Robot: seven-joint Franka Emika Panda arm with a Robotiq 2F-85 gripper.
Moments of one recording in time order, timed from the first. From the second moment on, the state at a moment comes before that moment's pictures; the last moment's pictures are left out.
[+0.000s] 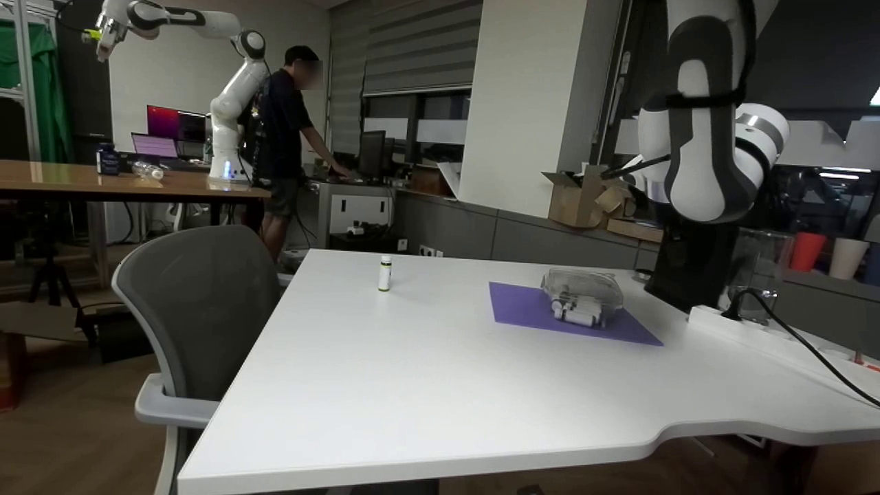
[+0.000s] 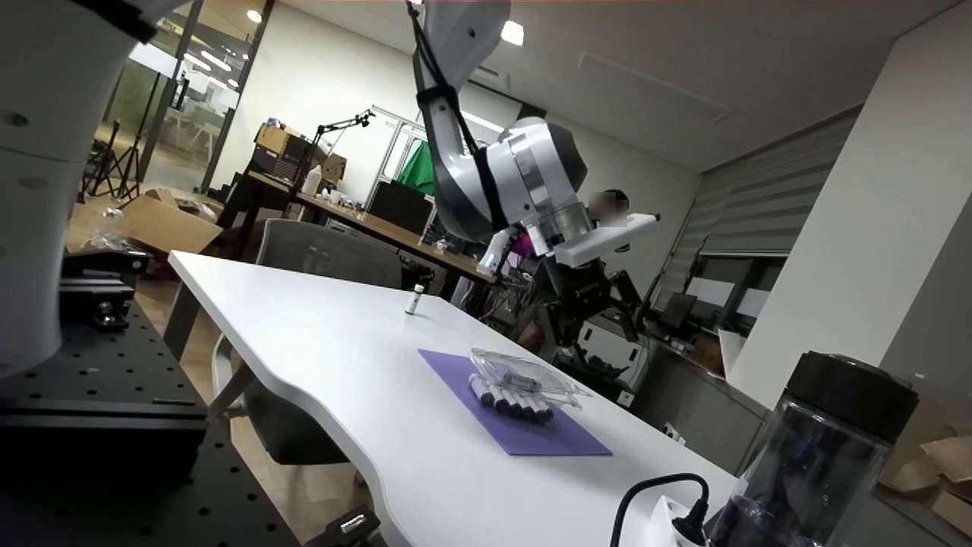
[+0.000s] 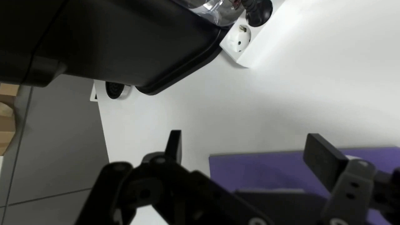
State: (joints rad) arm 0.77 0.73 -1.17 -2.36 -0.48 3.27 -0.56
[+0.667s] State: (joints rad) arm 0.23 0.21 -0.47 -2.32 -0.18 2.93 -1.03
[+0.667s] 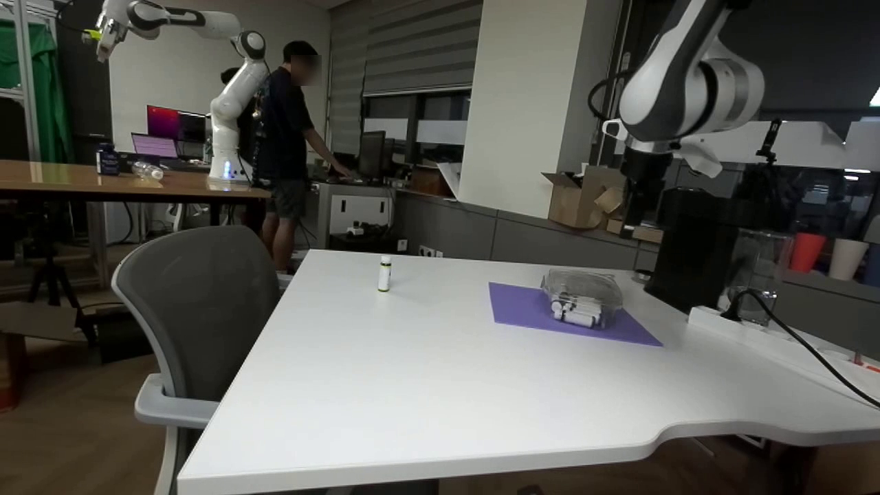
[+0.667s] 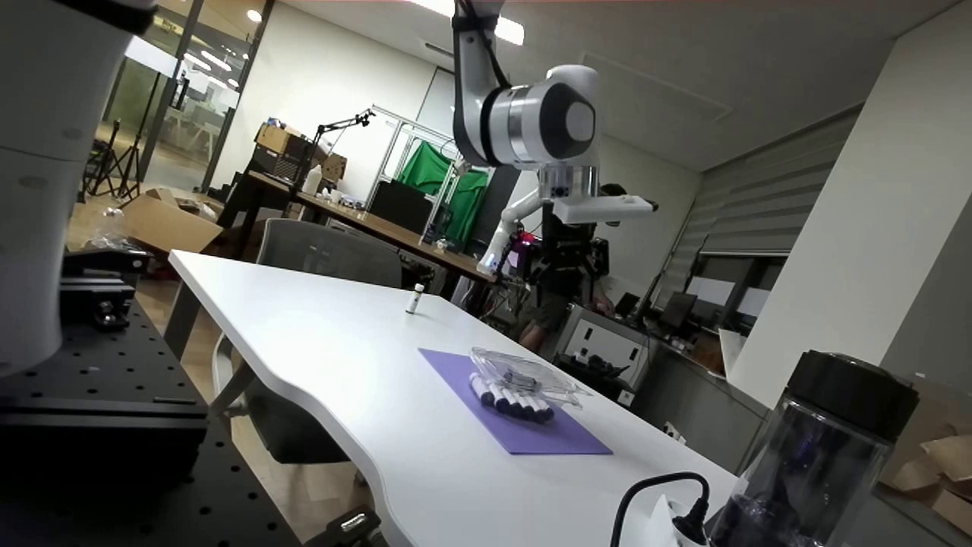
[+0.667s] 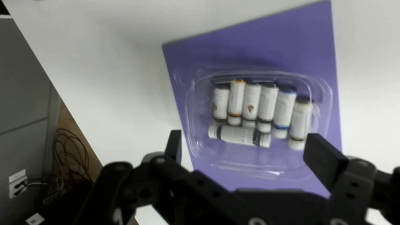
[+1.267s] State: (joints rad) arm -0.20 0.37 0.00 -2.09 0.40 2.64 -1.47
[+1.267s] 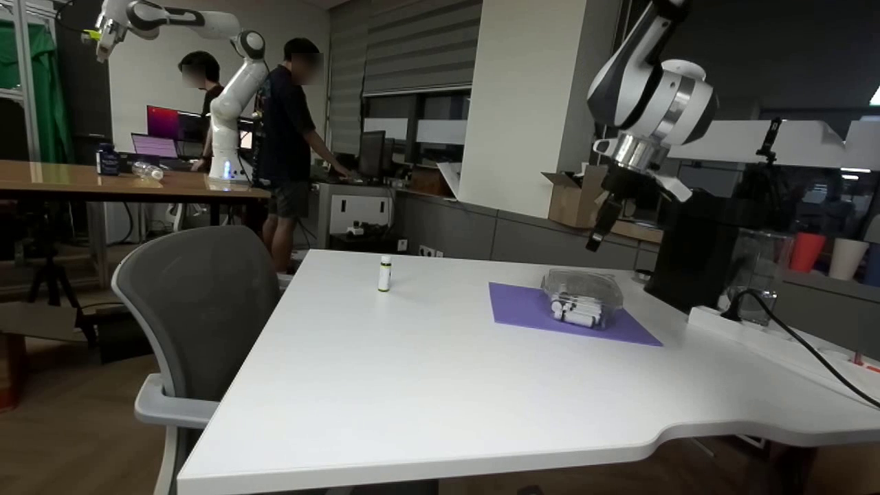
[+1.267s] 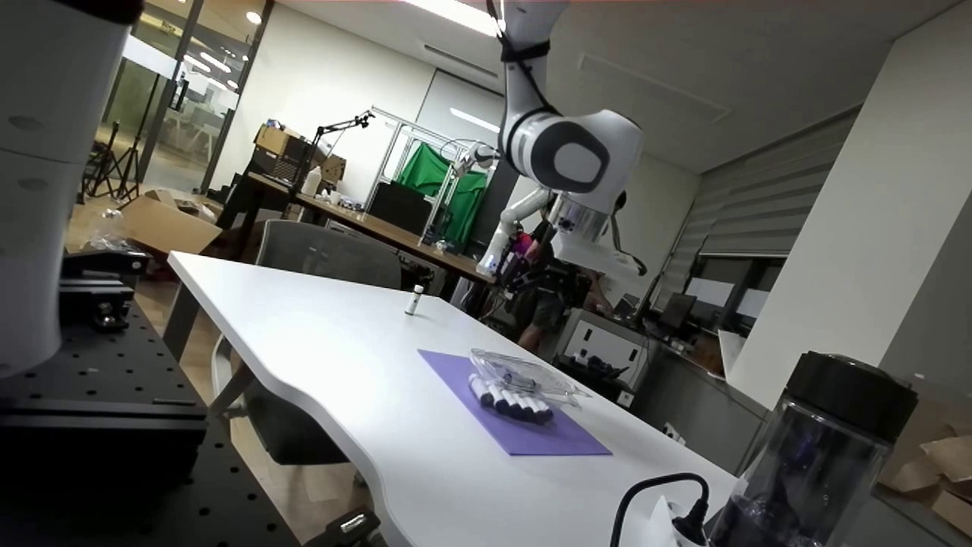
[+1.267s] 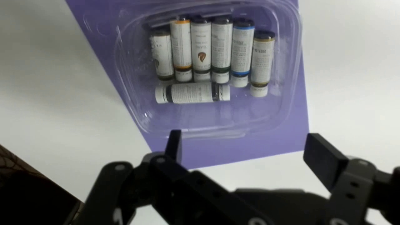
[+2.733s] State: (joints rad) arm -0.34 0.80 0.09 -1.60 0.37 2.26 -1.46
